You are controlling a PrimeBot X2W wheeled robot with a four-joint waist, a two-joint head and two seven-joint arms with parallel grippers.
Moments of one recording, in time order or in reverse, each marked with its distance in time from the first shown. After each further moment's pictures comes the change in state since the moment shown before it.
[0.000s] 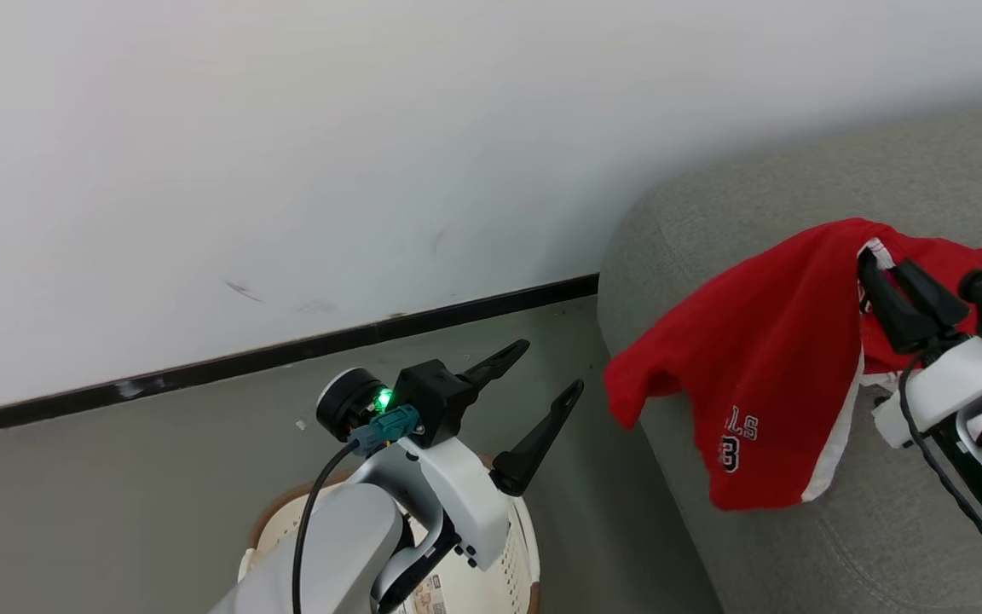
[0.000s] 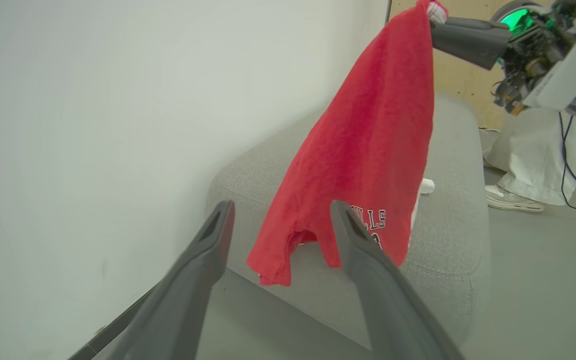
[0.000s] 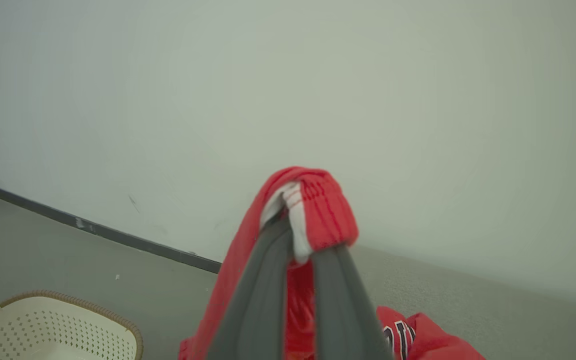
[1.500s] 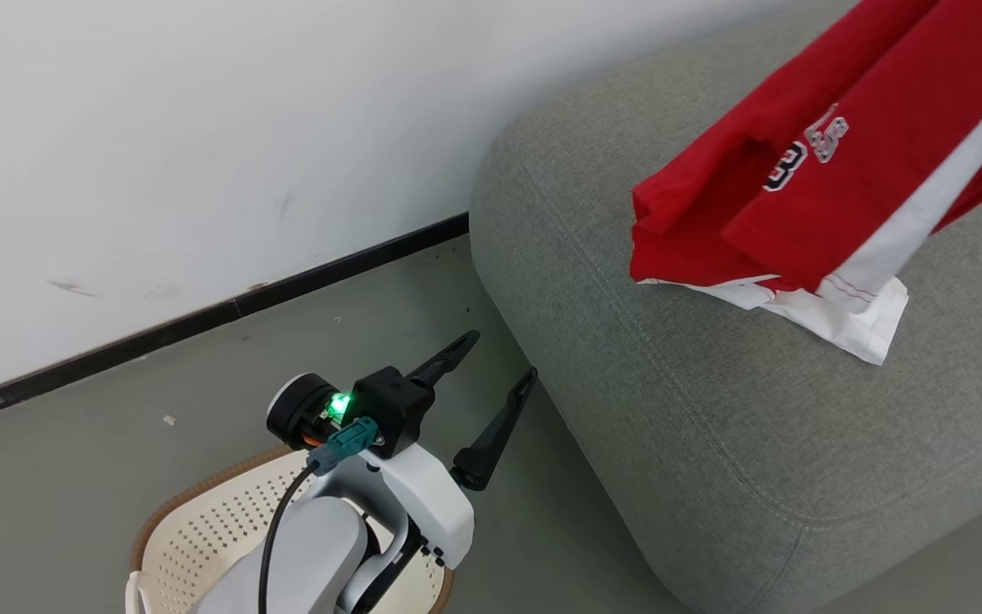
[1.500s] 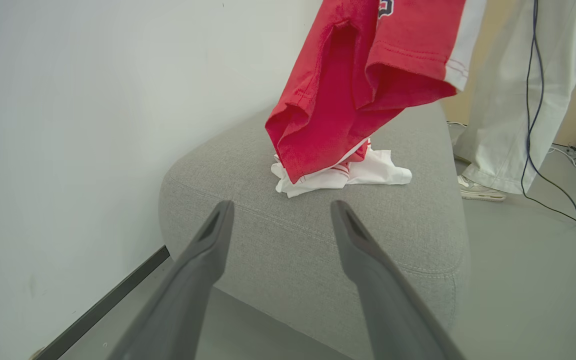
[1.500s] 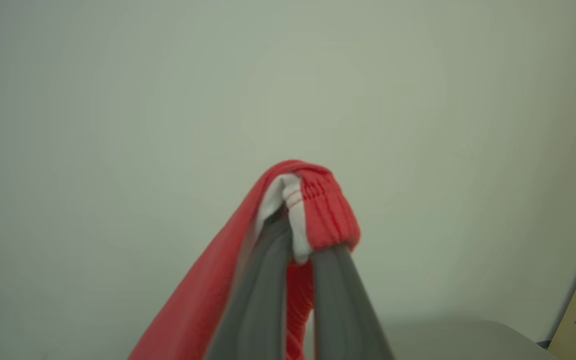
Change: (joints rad) left arm 0.054 0.073 0.035 -0.098 0.030 0.083 -0.006; right arm -0.486 -0.064 -0.106 0.161 0.125 0.000 0.031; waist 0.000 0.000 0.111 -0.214
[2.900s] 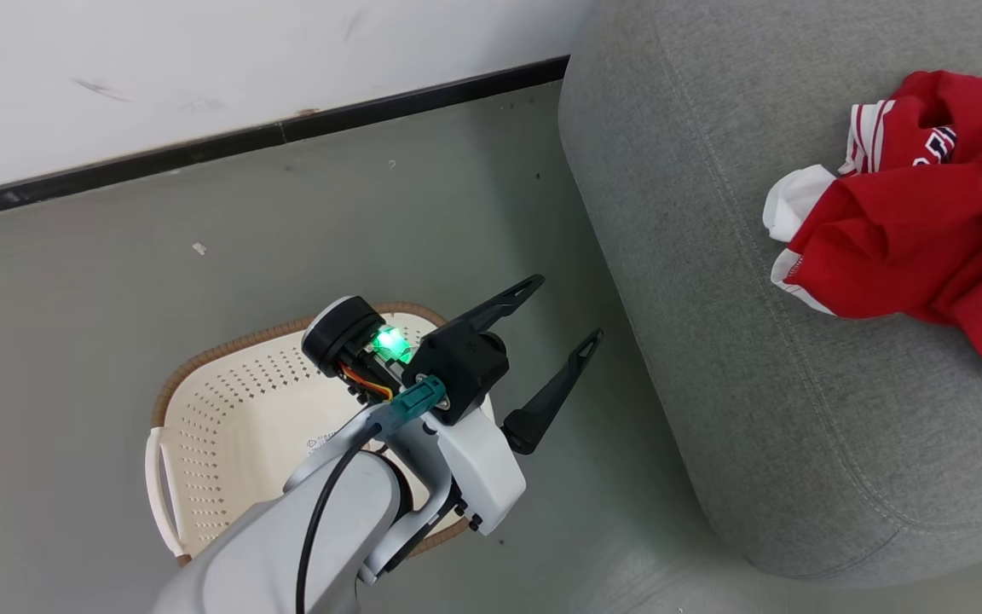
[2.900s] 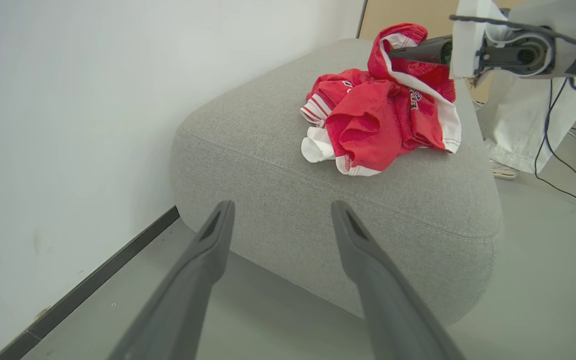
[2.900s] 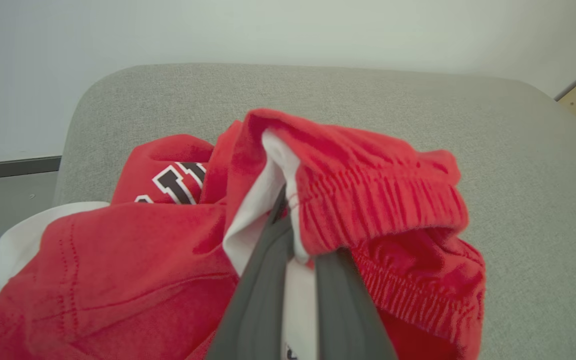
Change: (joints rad) left arm -0.121 0.022 -0.068 -0.175 0.077 0.014 0.151; right arm 0.082 0.102 -0.163 0.579 -0.248 0.000 -0.017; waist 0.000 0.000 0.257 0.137
